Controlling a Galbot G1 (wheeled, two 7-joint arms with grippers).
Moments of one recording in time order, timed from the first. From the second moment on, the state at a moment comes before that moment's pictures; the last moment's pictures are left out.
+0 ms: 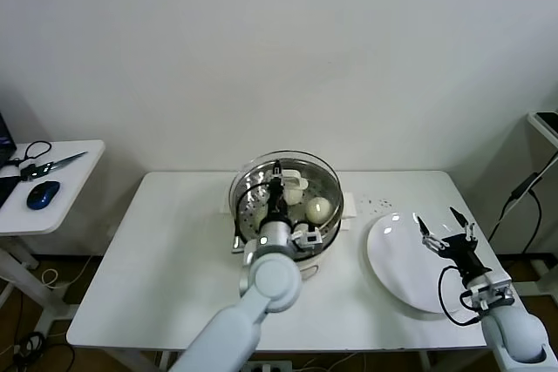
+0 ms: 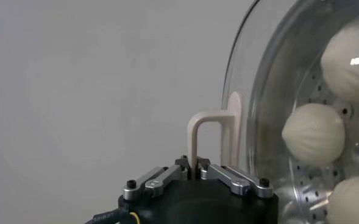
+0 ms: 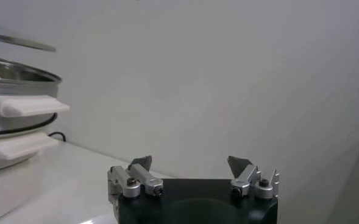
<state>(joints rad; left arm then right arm) 0.83 -1.46 0.17 -1.73 1.47 0.74 0.29 -1.29 1.06 0.68 1.58 0.27 0.13 -0.22</state>
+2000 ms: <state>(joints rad) 0.81 -1.46 0.19 -1.64 1.50 0.74 0.29 -1.28 1.07 0.69 1.57 0.22 0.15 -0.24</state>
